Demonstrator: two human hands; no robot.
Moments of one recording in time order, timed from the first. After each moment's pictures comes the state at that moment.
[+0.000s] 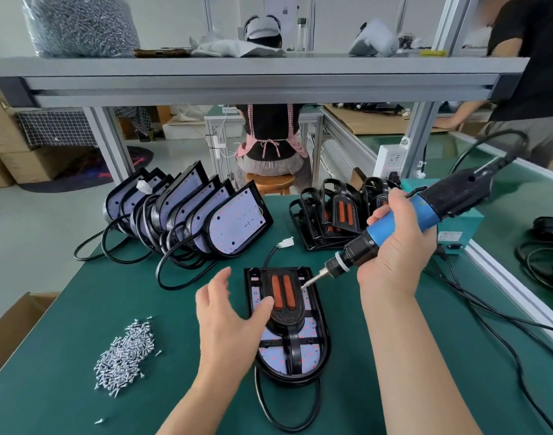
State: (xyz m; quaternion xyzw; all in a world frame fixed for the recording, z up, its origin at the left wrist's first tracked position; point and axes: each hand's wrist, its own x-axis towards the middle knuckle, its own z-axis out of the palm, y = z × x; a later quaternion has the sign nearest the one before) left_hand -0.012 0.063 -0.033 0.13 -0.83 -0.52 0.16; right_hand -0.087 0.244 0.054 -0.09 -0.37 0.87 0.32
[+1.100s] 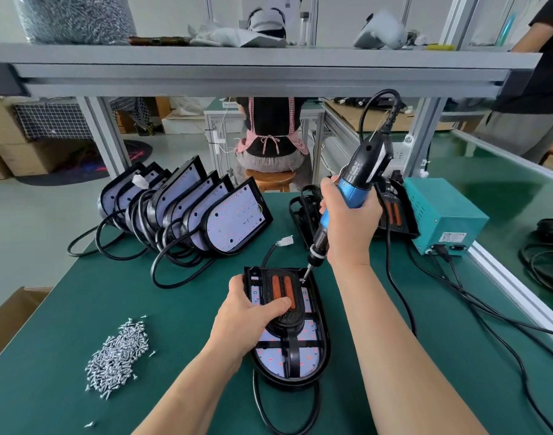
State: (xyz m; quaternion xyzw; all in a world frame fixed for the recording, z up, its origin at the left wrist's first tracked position) left_hand -0.051 0.061 -0.055 0.15 -0.77 -0.62 -0.04; right_hand -0.147 0.213 0.035 0.01 -0.55 0.78 0.29
